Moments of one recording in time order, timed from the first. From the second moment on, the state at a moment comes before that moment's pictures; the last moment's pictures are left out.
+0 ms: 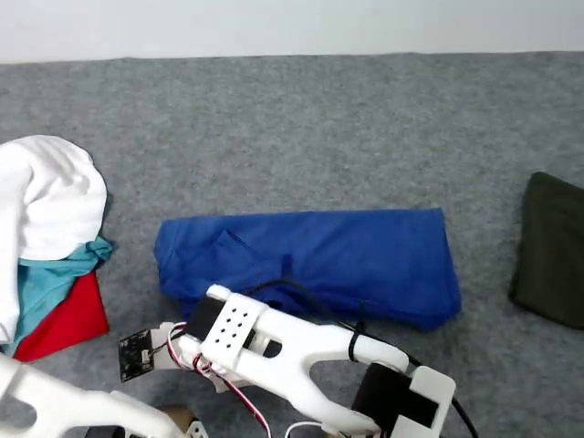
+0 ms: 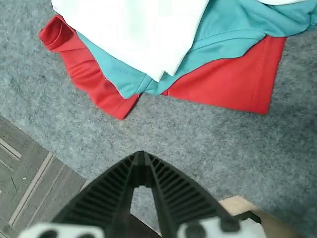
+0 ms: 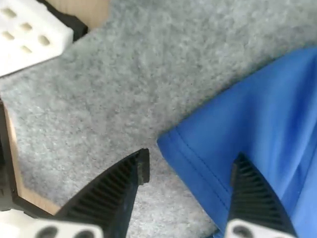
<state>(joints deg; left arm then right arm) -71.7 -43.6 27.2 98.2 -27.8 -67.9 3.5 23.1 74.5 37.8</state>
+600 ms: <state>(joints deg) -71.7 -43.6 27.6 98.2 -27.8 -67.9 3.5 23.1 71.8 43.6</state>
